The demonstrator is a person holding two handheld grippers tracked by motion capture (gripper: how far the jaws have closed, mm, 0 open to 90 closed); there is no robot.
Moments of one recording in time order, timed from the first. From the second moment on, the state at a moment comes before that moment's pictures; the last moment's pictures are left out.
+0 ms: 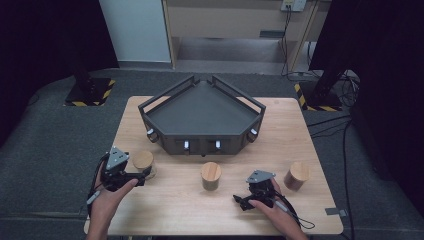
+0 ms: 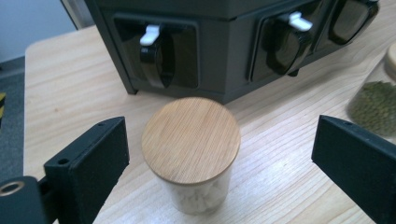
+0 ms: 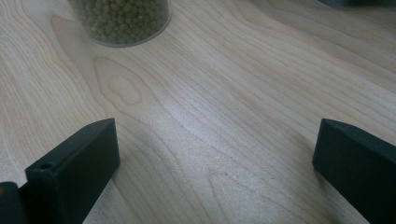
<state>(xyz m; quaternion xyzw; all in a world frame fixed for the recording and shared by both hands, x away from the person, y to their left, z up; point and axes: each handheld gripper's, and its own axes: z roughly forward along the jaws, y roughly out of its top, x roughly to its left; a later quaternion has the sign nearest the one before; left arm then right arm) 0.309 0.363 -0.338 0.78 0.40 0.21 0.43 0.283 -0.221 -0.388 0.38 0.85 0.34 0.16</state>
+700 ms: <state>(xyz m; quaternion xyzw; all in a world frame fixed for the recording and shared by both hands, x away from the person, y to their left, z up) 0.324 0.365 -0.365 0.78 0.43 0.20 0.41 0.283 -0.222 -0.388 0.38 0.85 0.34 0.16</state>
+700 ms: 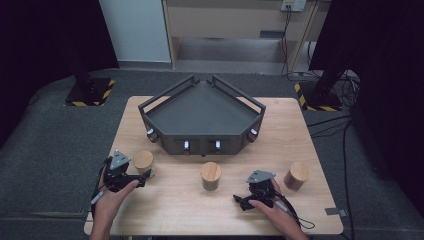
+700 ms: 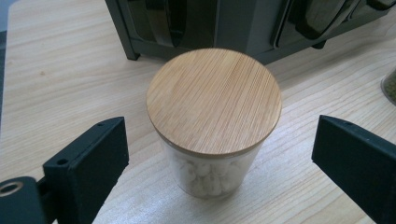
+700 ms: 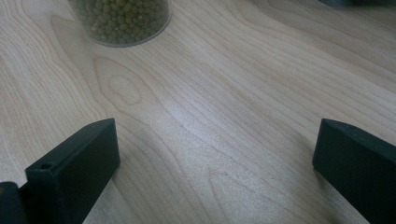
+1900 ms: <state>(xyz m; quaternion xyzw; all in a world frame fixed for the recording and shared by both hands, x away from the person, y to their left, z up) 0.338 0.360 -0.389 0.80 0.43 0.18 0.38 0.282 -0.222 -0.388 0.38 0.84 0.34 0.16</state>
